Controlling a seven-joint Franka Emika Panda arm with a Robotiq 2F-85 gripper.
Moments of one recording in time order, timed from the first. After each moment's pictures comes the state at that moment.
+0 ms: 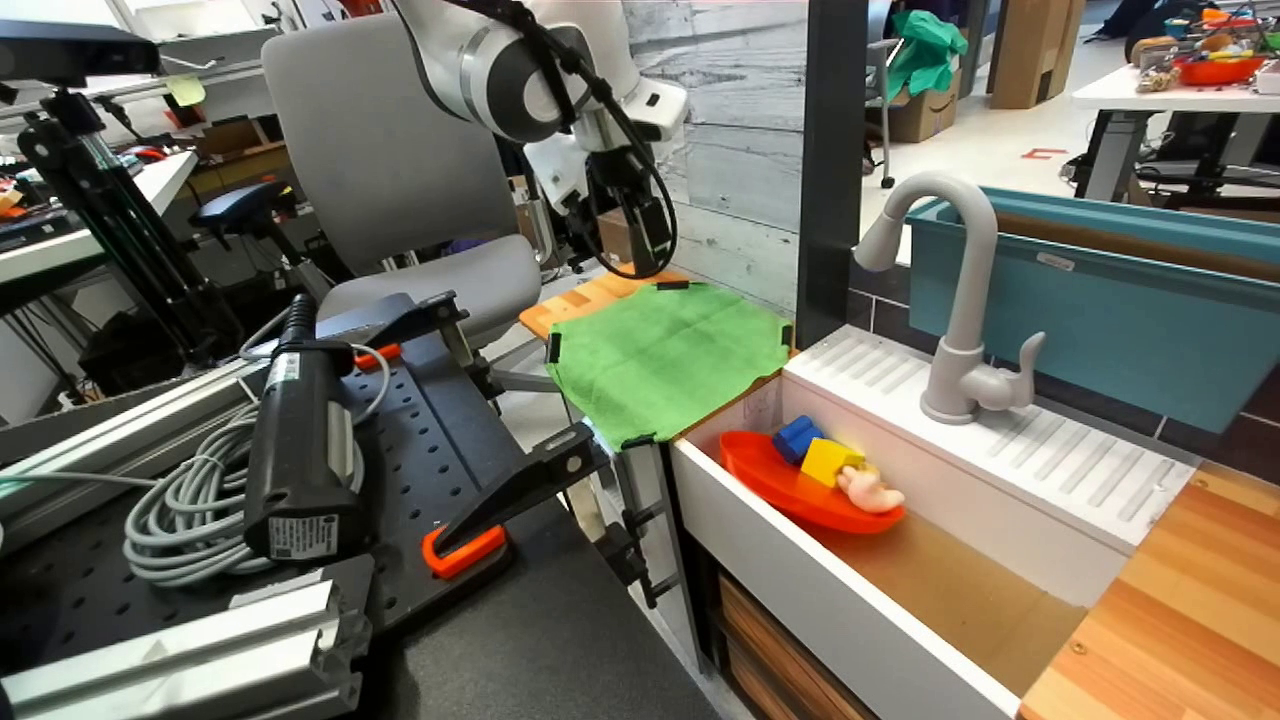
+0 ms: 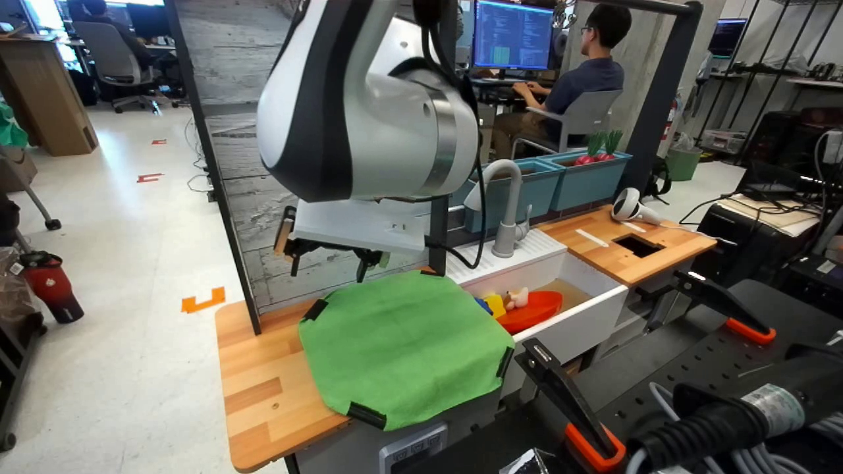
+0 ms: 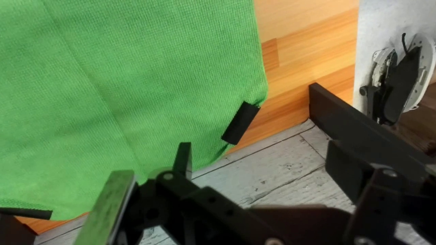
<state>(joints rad) 0.26 0.91 0.13 -1.83 0.19 3.06 0.36</state>
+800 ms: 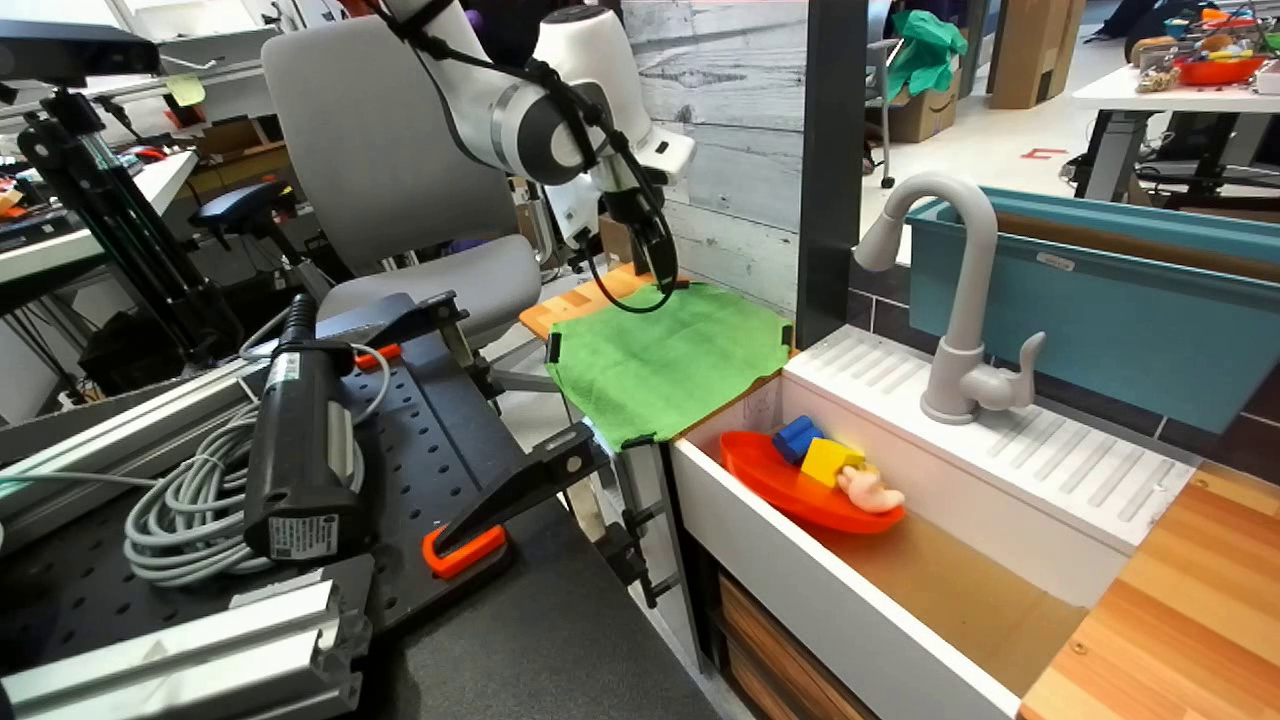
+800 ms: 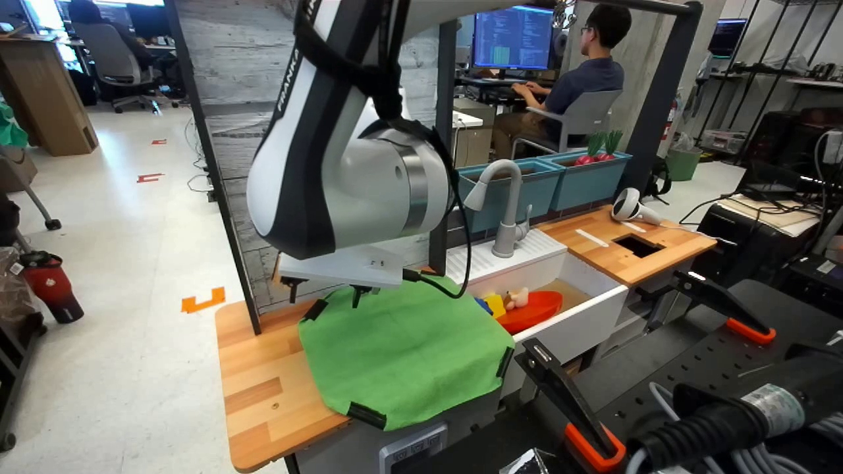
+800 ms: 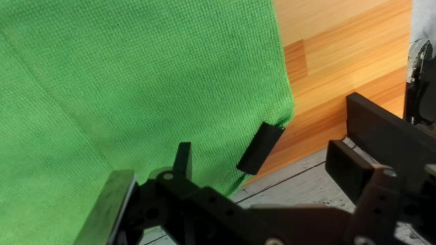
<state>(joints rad) 0.35 1.08 0.05 -1.64 0.19 3.01 0.46</state>
